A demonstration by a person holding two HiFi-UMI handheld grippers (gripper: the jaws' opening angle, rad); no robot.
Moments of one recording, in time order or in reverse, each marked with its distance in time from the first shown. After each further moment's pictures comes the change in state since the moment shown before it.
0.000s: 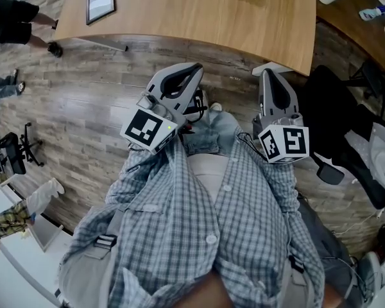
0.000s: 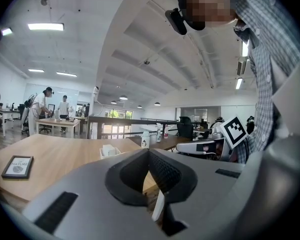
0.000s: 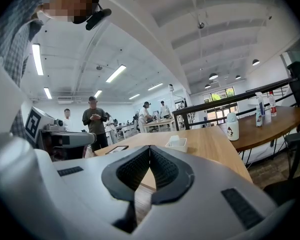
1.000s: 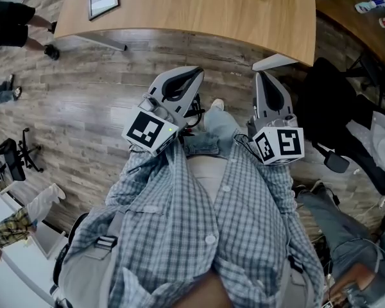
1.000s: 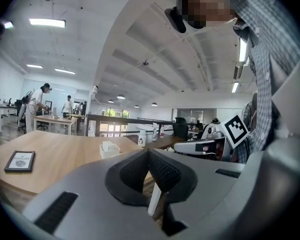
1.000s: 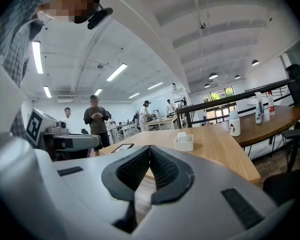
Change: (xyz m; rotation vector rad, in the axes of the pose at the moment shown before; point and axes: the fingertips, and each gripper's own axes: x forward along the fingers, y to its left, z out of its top) left arm -0.047 -0.004 -0.012 -0.019 0.002 -0.048; right arm -0.016 0.061 -0.012 0.006 0.015 -0.018
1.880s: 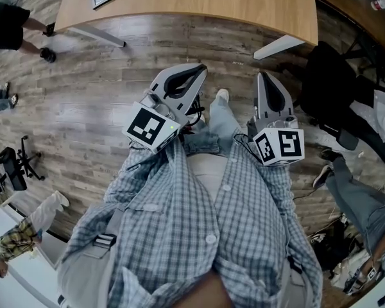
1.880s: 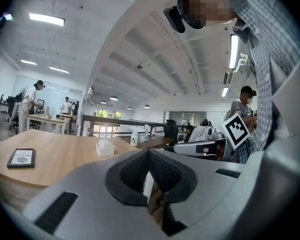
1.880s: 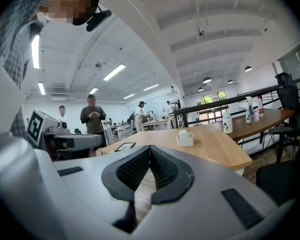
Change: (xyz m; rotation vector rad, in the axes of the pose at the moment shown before) left arm -0.081 -0.012 -0.019 0.006 -0.028 -0.100; right arm -0.044 0.080 -0.031 -0.003 -0.020 -0.087
